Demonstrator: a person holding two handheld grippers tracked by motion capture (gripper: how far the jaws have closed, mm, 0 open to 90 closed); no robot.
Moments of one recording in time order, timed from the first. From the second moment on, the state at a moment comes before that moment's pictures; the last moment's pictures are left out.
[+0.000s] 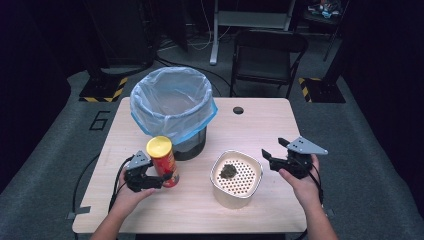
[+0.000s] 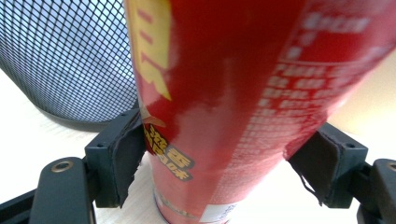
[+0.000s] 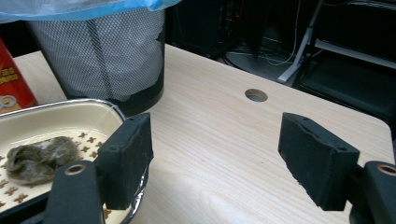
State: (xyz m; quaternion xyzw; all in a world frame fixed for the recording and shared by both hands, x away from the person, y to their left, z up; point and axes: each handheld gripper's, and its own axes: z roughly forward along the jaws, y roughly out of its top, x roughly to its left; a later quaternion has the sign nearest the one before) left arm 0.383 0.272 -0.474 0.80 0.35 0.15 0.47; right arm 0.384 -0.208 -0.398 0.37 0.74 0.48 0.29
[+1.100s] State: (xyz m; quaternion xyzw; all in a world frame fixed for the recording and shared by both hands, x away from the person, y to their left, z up) left arm 0.363 0.274 -0.417 0.79 0.36 0.17 0.46; right arm 0.386 -0.222 -0.413 0.40 0.74 0.46 0.28
